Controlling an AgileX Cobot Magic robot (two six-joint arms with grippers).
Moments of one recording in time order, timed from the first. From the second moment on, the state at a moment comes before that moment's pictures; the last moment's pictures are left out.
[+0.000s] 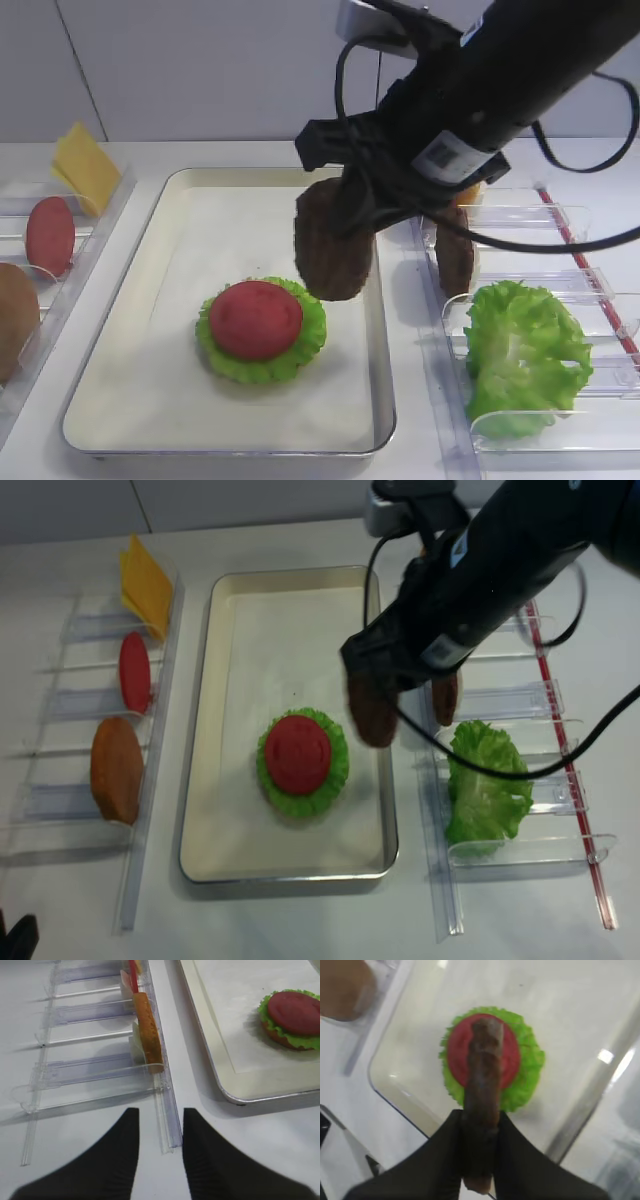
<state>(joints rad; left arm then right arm) -0.04 -0.02 -0.49 -0.03 1.18 0.04 0.53 1.50 -1.18 0.51 0.93 -0.15</state>
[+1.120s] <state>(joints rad) -0.04 -0.02 -0.49 -0.03 1.18 0.04 0.53 1.72 -0.99 1.35 0.74 -0.69</state>
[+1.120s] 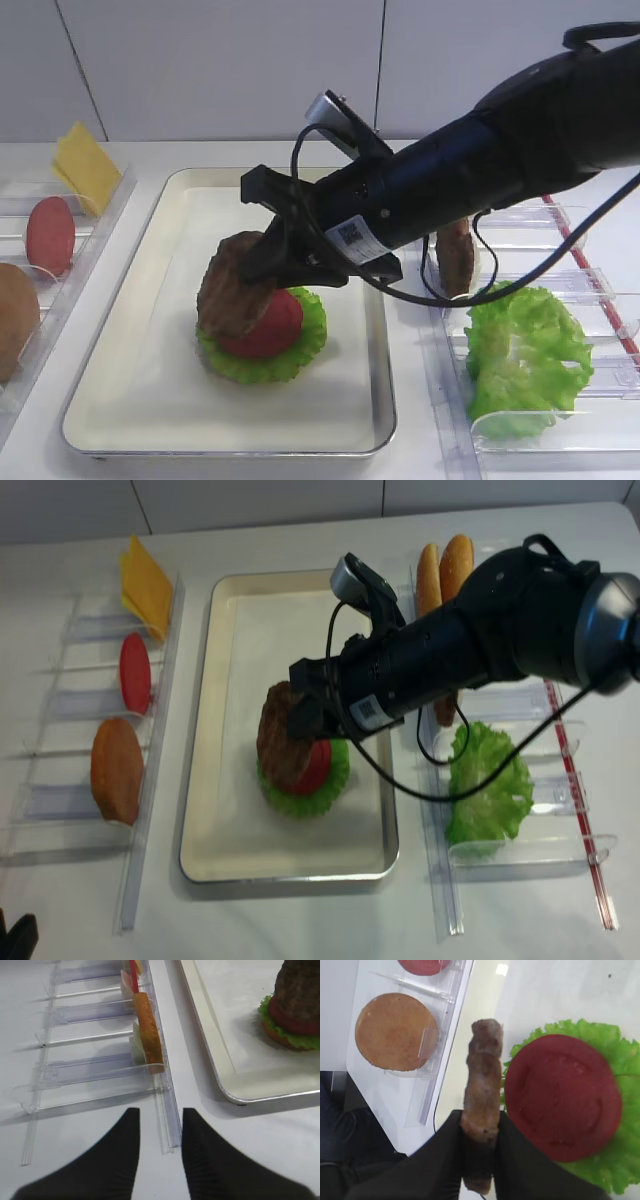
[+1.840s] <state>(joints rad) -0.04 -0.02 -0.49 -0.03 1.18 0.04 0.48 1.80 -0.99 1.46 0.82 -0.77</state>
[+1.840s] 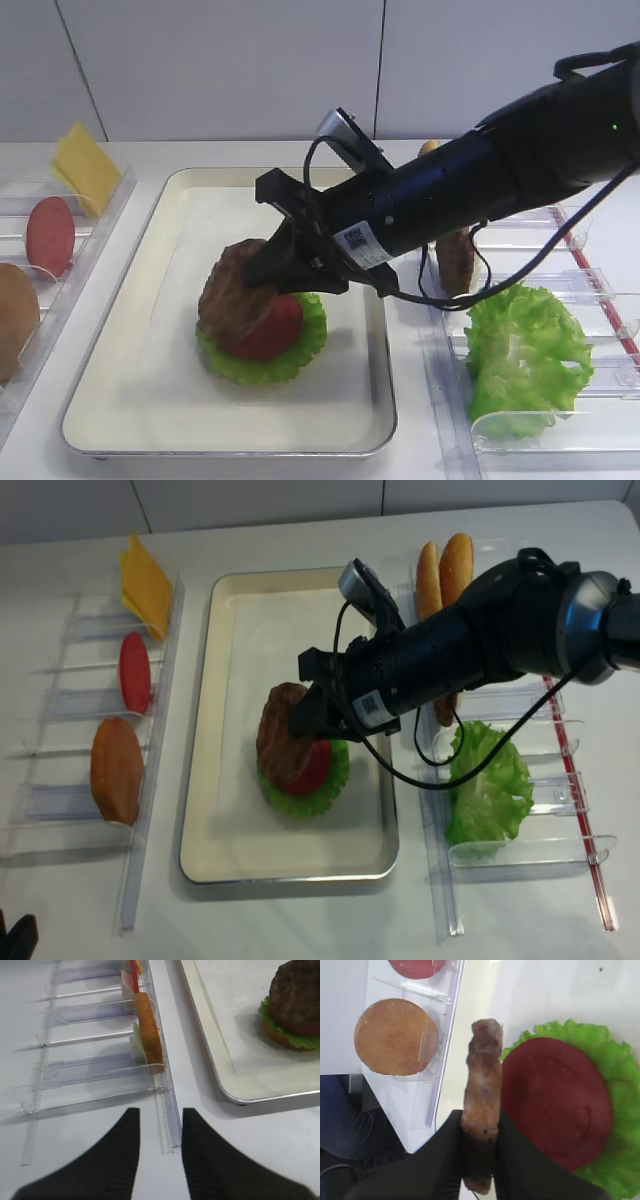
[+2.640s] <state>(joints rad) -0.04 -0.02 -0.49 -0.03 1.18 0.04 0.48 1.80 -0.99 1.35 0.77 -0.71</state>
